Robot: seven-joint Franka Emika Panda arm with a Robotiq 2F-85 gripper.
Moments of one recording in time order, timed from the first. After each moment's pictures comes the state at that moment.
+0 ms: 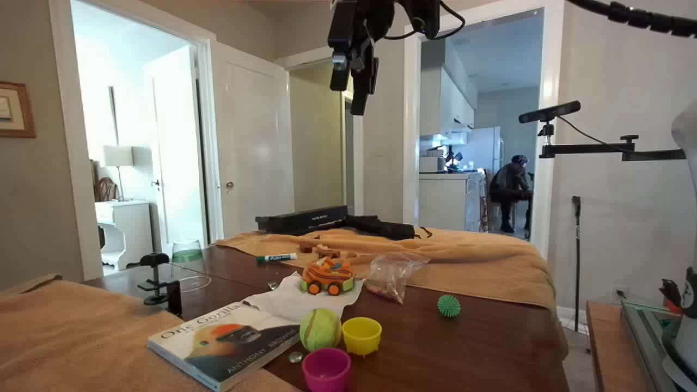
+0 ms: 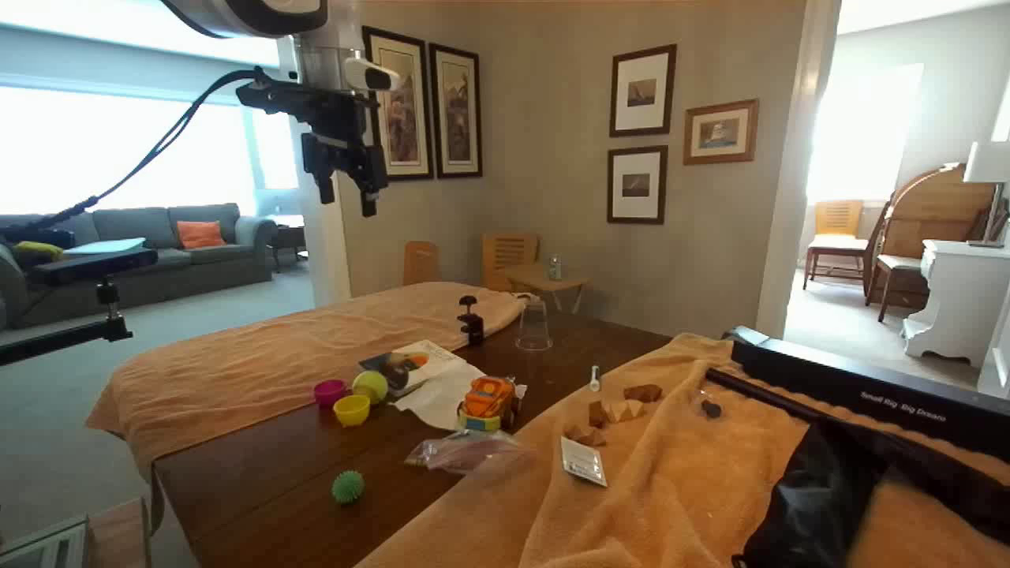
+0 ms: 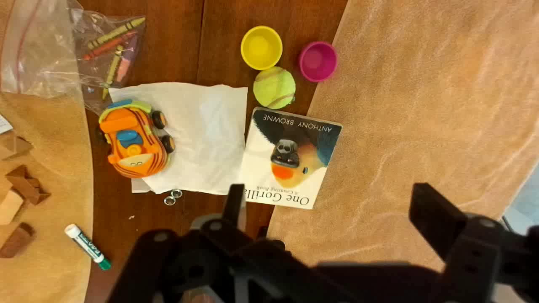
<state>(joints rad) 0.22 -0.35 0.09 -2.22 0.21 2.03 -0.07</state>
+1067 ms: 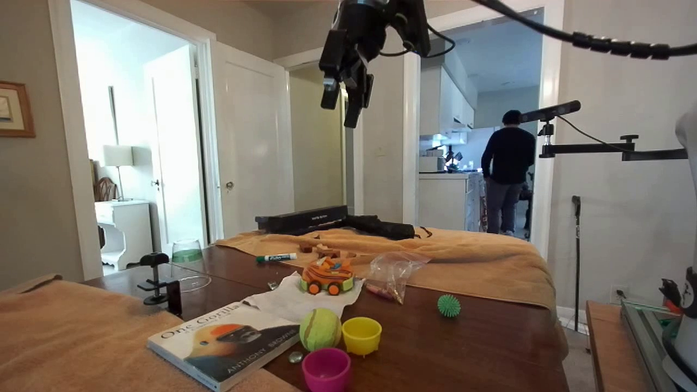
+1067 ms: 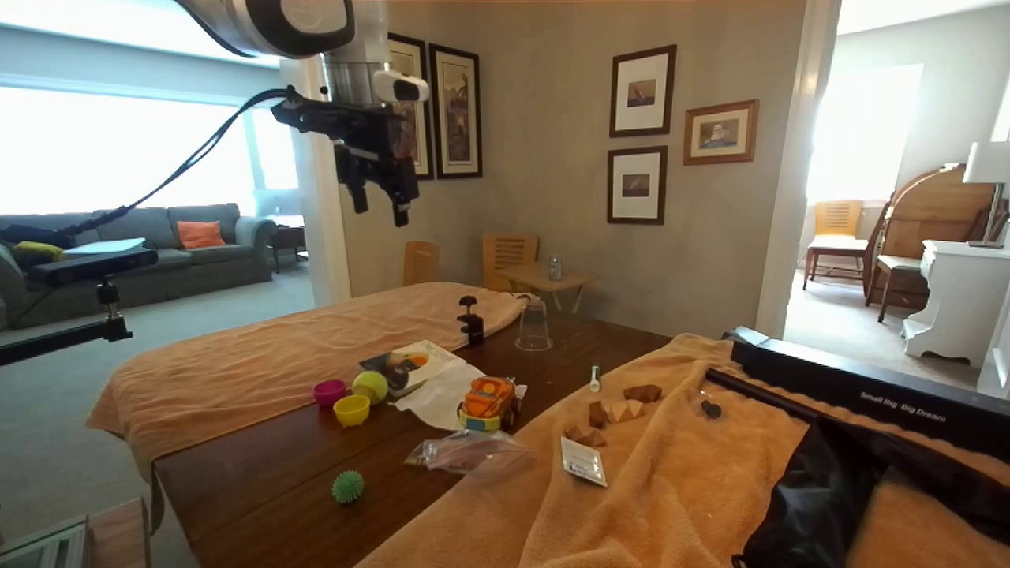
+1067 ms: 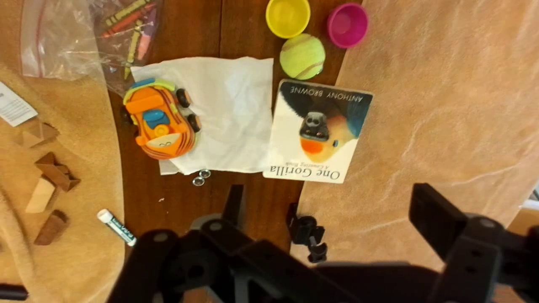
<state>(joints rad) 0.17 -0.29 0.07 -2.22 0.21 2.15 -0.08</state>
